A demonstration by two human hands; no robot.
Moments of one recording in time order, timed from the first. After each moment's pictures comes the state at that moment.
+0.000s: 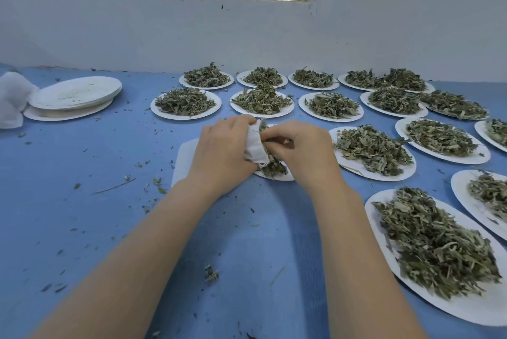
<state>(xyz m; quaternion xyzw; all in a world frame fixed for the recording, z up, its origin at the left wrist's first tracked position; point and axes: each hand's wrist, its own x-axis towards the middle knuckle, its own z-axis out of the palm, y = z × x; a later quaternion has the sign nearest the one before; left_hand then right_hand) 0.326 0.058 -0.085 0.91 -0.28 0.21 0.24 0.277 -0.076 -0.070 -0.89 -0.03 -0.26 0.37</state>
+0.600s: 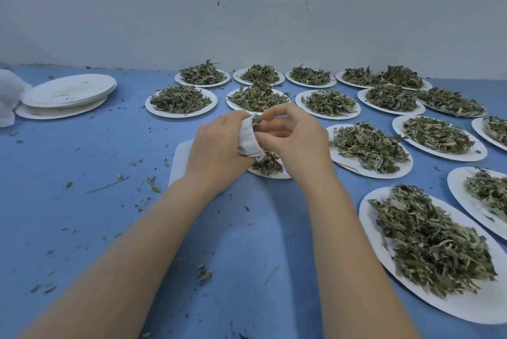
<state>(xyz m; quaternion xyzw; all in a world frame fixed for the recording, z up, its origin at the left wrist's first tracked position) 0.322 0.052 -0.085 0.89 -0.25 0.21 0.33 0.277 -0.071 -0.064 -0.80 0.04 -0.21 0.56</state>
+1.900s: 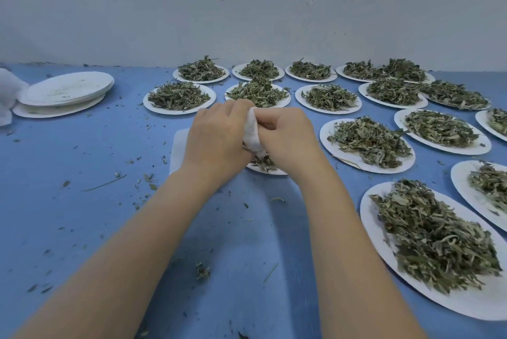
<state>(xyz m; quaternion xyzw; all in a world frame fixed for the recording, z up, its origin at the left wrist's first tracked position) 0.320 0.049 -0.074 0.87 -0.31 0.32 0.22 0.276 -0.059 -0.055 -0.86 -0.02 -0.17 0.48</state>
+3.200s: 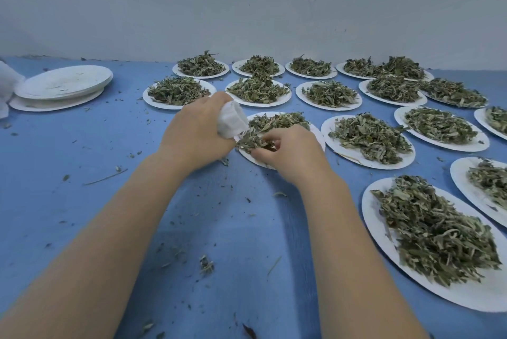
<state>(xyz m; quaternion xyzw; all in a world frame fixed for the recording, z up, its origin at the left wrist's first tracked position) 0.341 0.080 -0.073 0.90 -0.26 0.19 0.28 0.283 -0.073 -0.082 -0.95 0.10 -0.09 0.28</state>
